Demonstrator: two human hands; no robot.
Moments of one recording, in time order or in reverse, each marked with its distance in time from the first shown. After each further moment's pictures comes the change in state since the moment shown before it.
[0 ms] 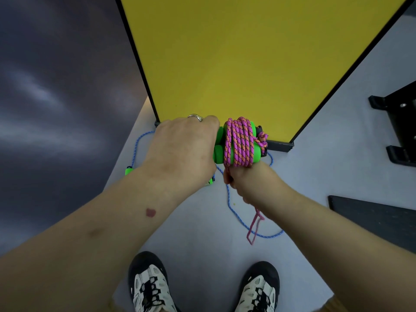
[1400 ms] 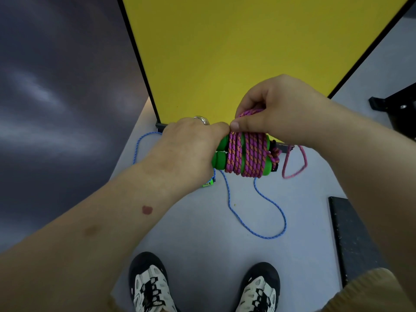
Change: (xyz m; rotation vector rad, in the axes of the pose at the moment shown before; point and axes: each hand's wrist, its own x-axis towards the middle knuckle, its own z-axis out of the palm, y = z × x) left_hand 0.005 -0.009 0.004 -0.106 -0.099 0.106; right_hand 0.015 -0.078 -0.082 -0.496 0.083 -0.537
